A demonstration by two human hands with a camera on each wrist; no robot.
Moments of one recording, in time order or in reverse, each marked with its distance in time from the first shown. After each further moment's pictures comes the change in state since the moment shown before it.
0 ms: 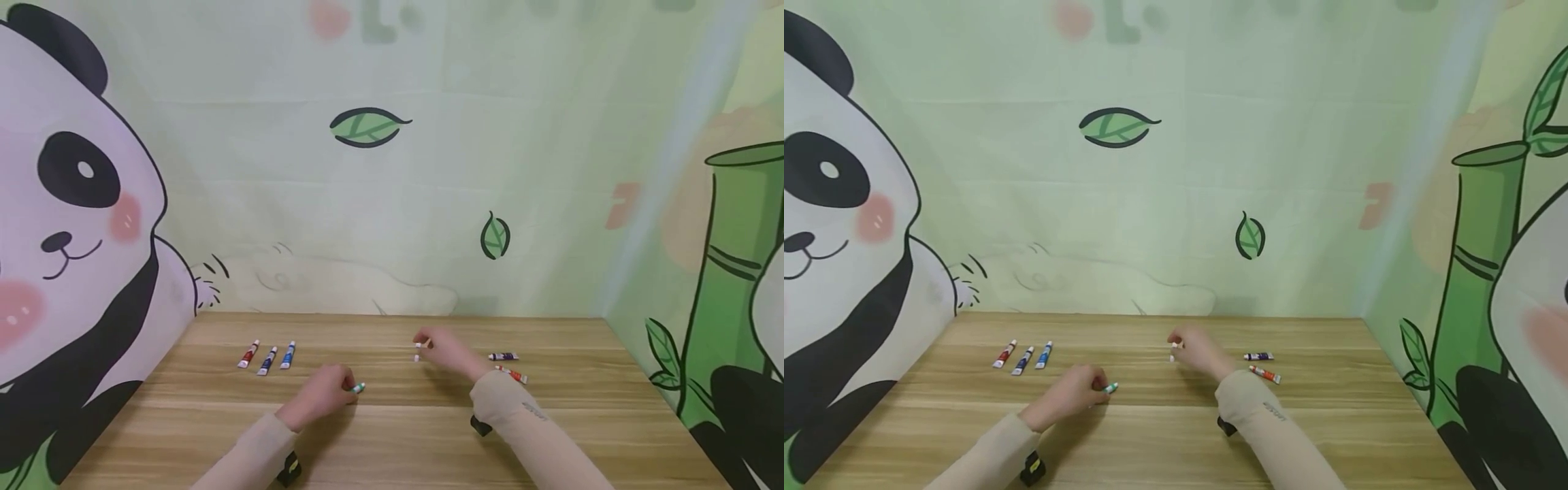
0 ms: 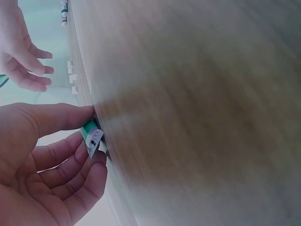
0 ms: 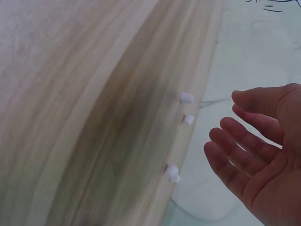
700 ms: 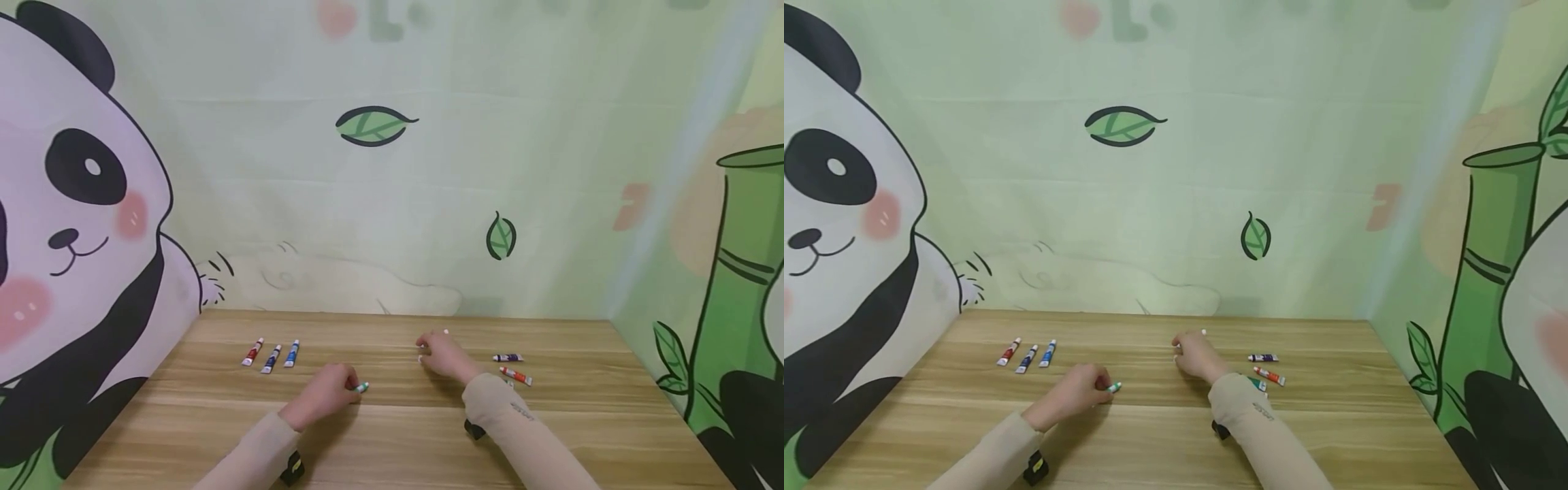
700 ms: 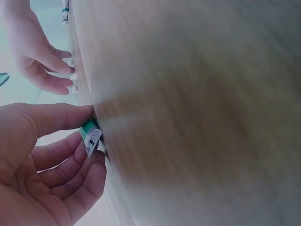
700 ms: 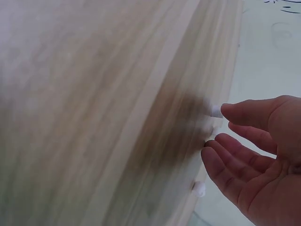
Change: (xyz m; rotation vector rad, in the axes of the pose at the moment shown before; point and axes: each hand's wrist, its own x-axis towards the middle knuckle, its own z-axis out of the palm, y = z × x) left_hand -0.003 0.001 -0.001 -0.010 0.001 -0.017; right_hand 0.012 0.024 0.031 -0.099 0.017 -0.043
